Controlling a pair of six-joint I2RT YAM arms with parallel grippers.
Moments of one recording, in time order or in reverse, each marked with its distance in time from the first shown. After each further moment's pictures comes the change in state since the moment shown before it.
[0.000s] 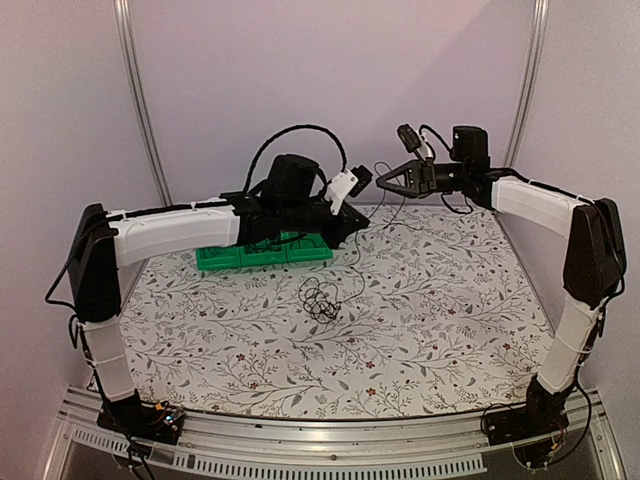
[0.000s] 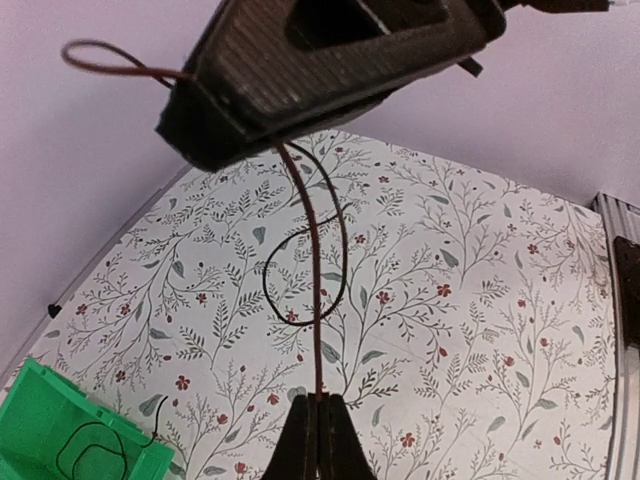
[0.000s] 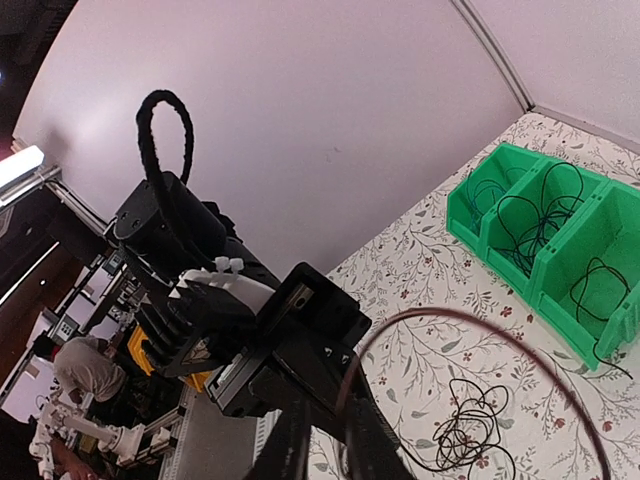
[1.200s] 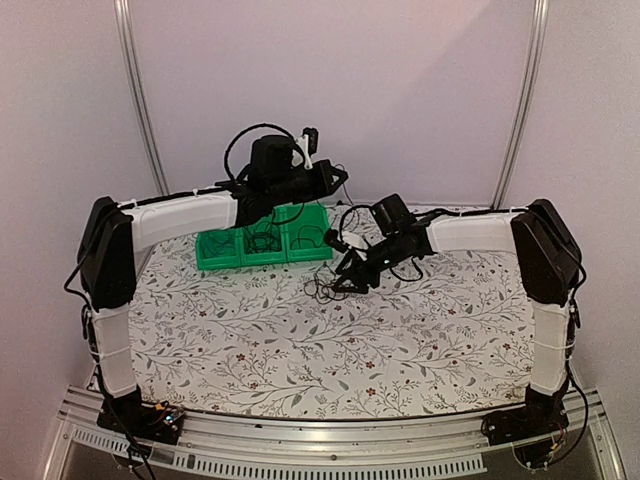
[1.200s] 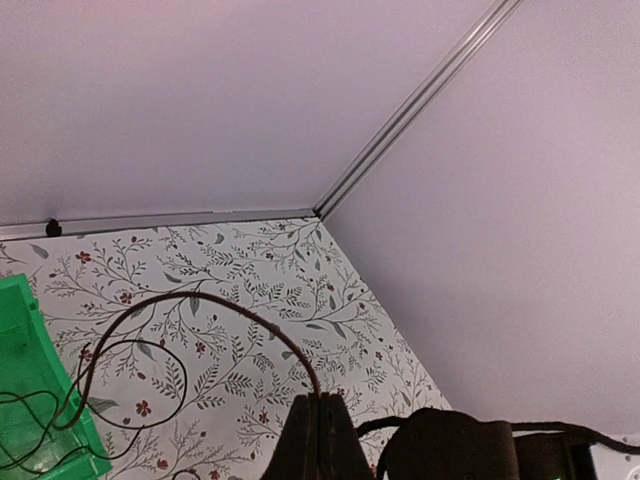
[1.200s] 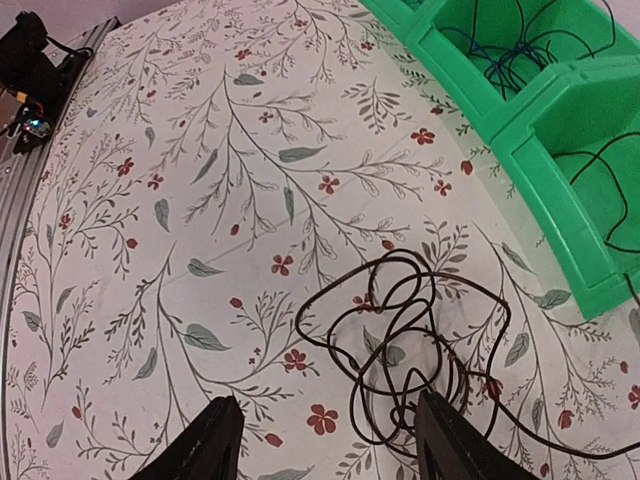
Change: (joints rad) left arm 0.154 0.095 0.093 0.229 -0.071 -0.743; right arm 0.317 0.191 -0.074 -0.384 0.631 -0.990
